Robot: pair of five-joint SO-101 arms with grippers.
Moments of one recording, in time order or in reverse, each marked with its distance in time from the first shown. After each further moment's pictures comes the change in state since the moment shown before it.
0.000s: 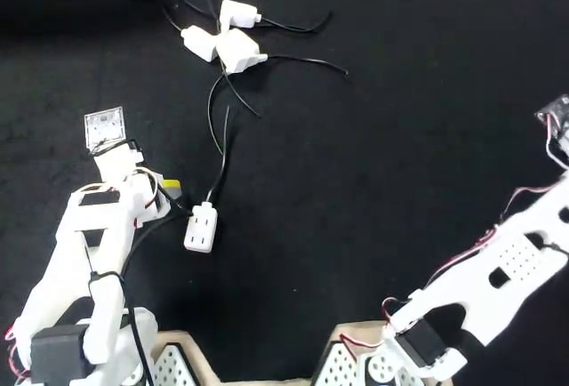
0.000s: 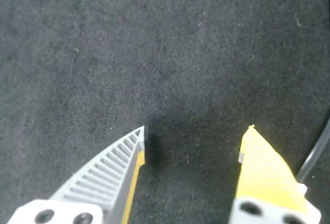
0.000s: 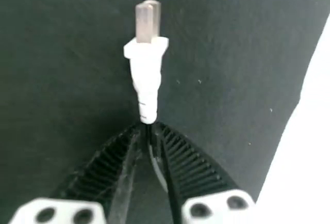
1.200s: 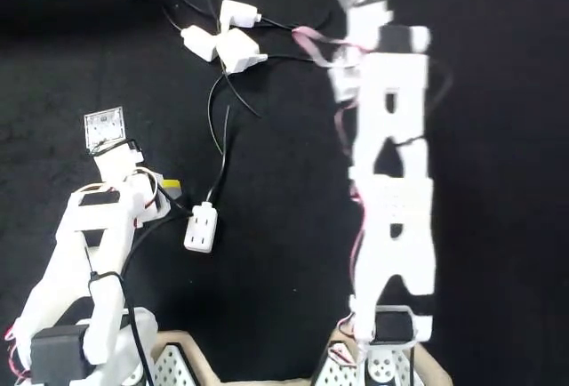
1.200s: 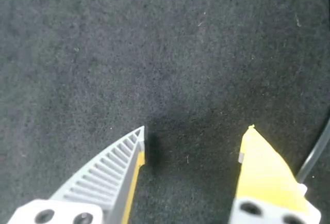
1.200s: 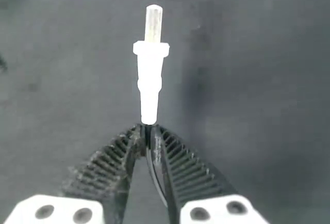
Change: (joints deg) left arm 0.0 0.0 0.0 0.0 0.0; right arm -54.6 -24.6 22.2 30.5 -70.1
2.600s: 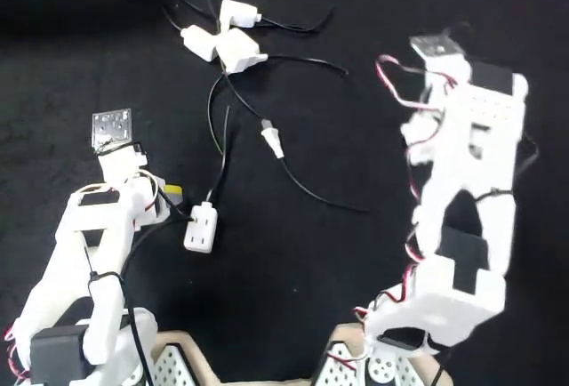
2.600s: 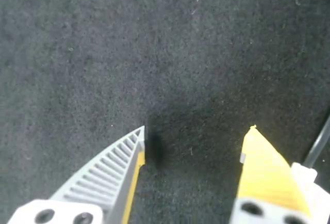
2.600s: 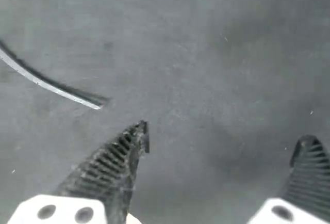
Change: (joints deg) left arm 0.0 0.0 -0.1 1.4 -5.0; right arm 21.0 -51.3 71.2 -10.3 15.0
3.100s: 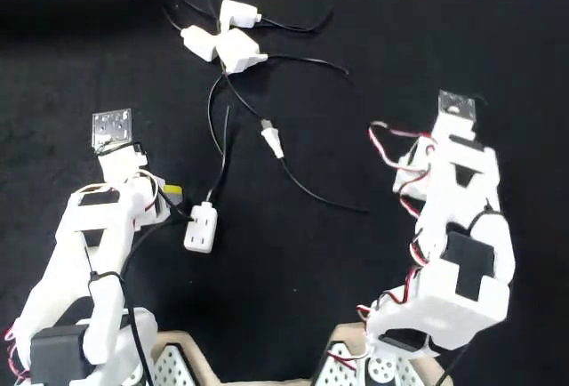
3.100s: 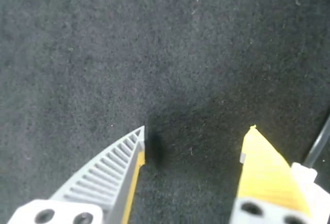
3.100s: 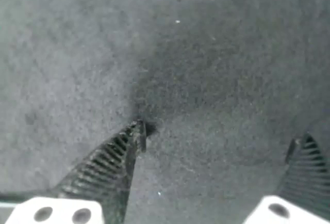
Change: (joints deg) left arm 0.0 0.0 0.0 0.0 0.0; right arm 2.2 -1.4 34.0 -38.7 -25.6
